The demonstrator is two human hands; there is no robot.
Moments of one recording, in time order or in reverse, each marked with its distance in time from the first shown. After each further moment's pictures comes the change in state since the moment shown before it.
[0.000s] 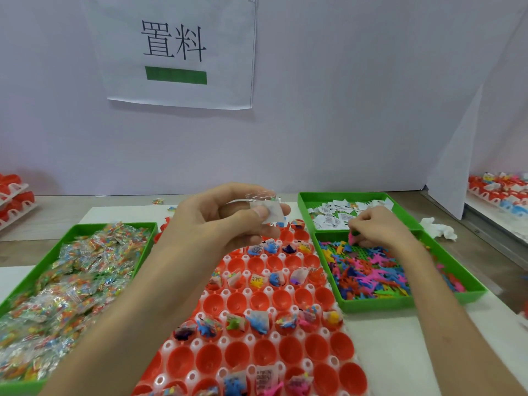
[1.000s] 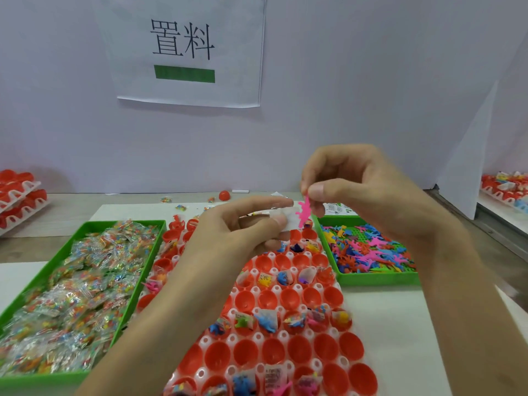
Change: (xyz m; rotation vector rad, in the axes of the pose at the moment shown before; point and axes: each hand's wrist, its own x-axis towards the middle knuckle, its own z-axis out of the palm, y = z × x) left_hand 0.002 -0.018 0.009 0.001 0.054 -0.042; right_hand -0.106 -0.113 -0.014 0.457 -0.570 -0.933
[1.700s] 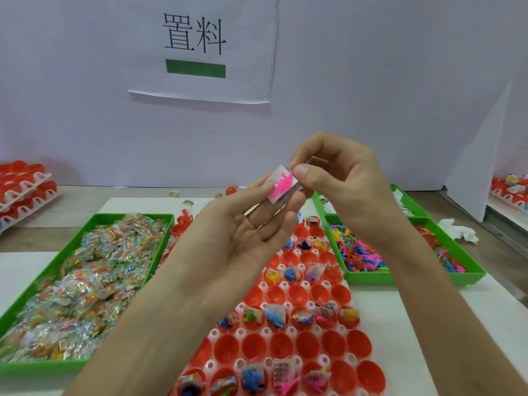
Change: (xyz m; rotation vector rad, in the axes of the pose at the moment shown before) left_hand 0.000 0.014 -0.003 -0.769 -0.073 -0.269; right_hand 0.017 0.012 0.035 -0.119 0.277 -0.126
